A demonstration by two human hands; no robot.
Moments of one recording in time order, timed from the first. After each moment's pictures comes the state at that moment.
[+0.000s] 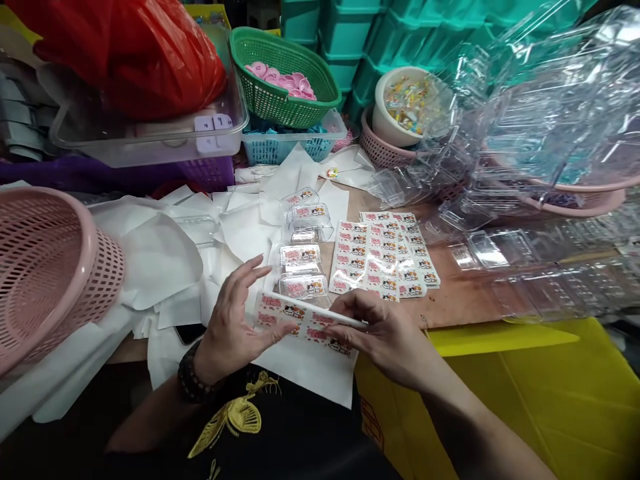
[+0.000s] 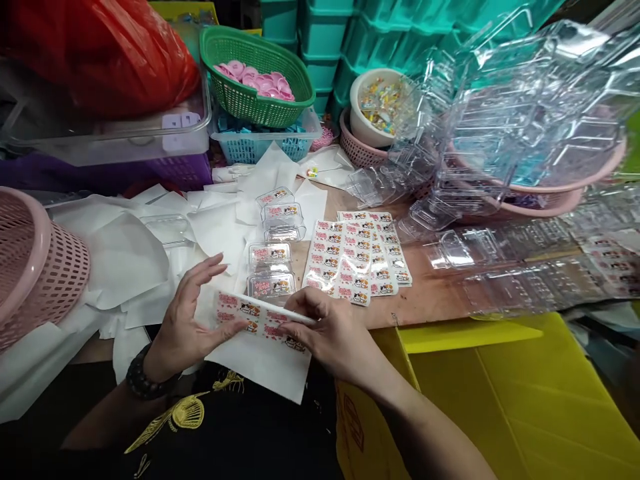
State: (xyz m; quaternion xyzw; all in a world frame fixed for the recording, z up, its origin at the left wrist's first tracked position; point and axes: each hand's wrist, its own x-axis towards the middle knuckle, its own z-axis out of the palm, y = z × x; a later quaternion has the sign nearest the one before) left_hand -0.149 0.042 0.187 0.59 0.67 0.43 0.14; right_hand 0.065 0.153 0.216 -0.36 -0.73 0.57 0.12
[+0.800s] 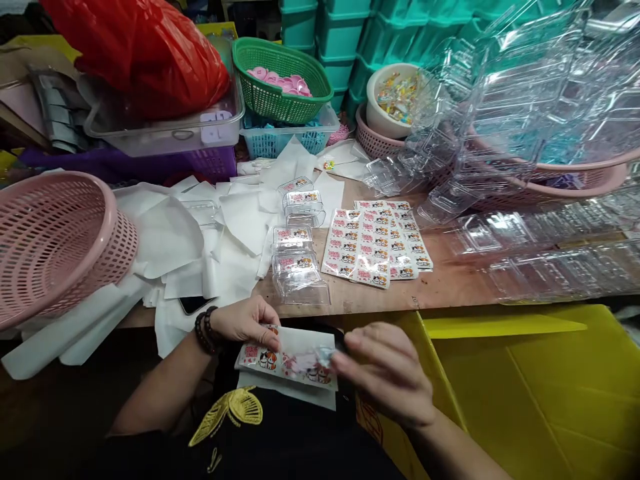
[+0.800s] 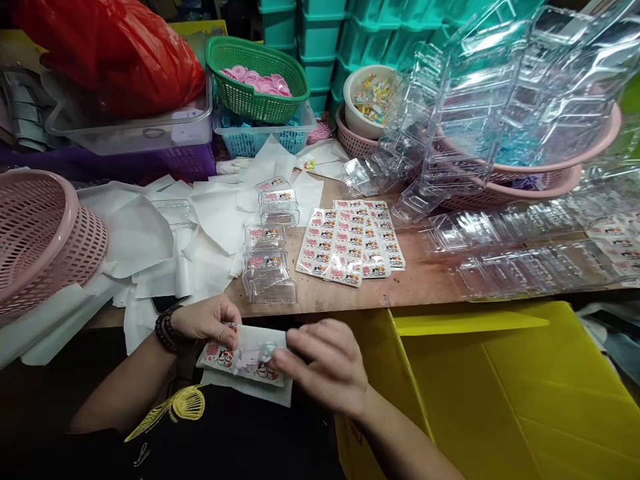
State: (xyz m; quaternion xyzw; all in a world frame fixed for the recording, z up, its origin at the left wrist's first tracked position) left_hand -0.142 0.028 0.154 0.39 0.49 0.19 0.76; right_hand 0.132 0.096 0.172 -0.16 -0.86 0.22 0.43
